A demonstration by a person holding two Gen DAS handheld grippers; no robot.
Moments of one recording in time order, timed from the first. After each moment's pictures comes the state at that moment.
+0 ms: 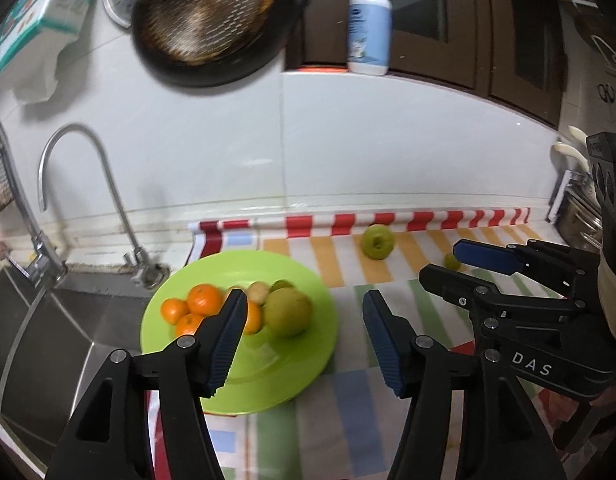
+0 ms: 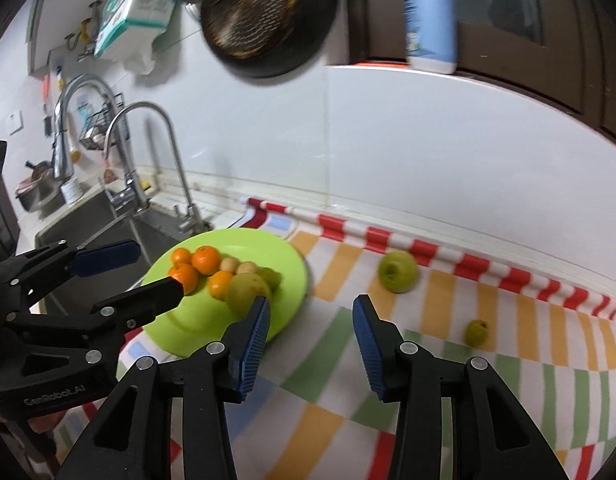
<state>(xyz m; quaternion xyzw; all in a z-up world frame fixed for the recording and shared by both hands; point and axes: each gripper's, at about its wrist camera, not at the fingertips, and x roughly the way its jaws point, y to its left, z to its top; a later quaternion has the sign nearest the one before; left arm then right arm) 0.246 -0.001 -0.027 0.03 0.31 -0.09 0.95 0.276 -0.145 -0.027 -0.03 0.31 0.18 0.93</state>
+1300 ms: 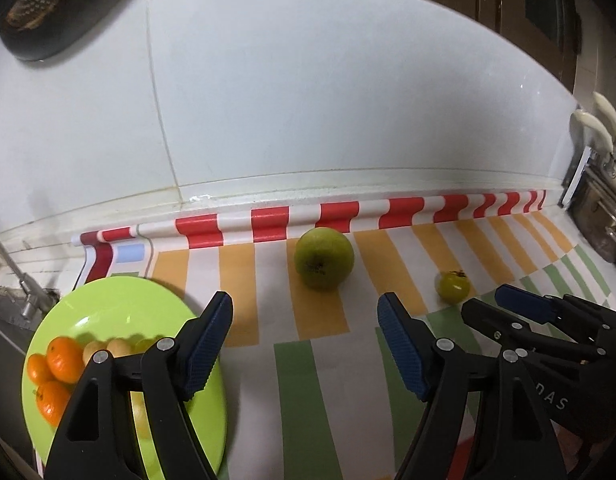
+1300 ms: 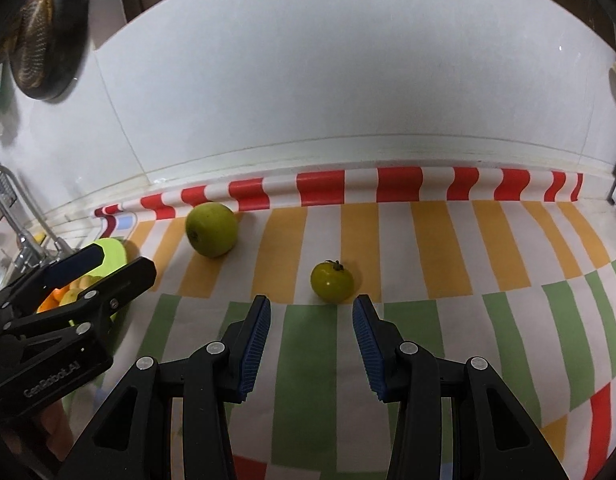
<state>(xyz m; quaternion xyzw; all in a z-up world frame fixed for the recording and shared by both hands) 0.375 -0.101 -0.096 0.05 0.36 -0.12 0.92 0.346 -0.264 -0.107 0.08 0.40 0.02 0.91</state>
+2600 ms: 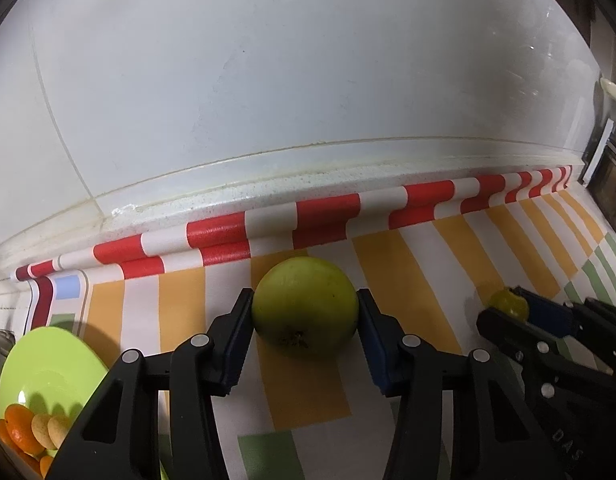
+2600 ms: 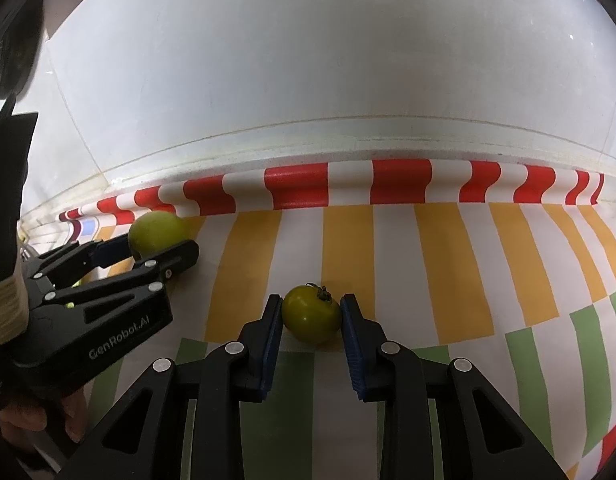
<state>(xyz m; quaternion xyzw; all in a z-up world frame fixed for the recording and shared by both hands) 0.449 -0.132 -0.137 0.08 0.41 -0.14 0.90 0.395 -0.272 -0.130 0.07 0.41 0.01 0.91</state>
